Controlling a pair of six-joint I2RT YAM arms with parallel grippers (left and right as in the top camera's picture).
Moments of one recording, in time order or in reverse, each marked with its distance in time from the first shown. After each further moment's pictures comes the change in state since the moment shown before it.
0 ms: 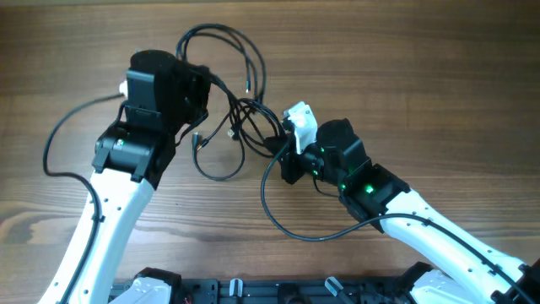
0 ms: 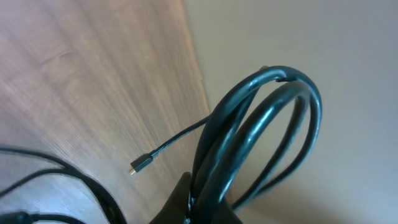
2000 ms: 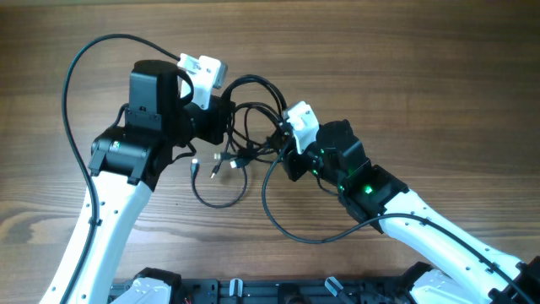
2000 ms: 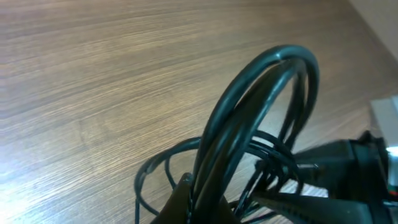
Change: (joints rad) left arm 0.004 -0.011 0.011 -0.212 0.354 1.464; right arm 0.000 0.006 -0.015 0.026 0.118 -0.155
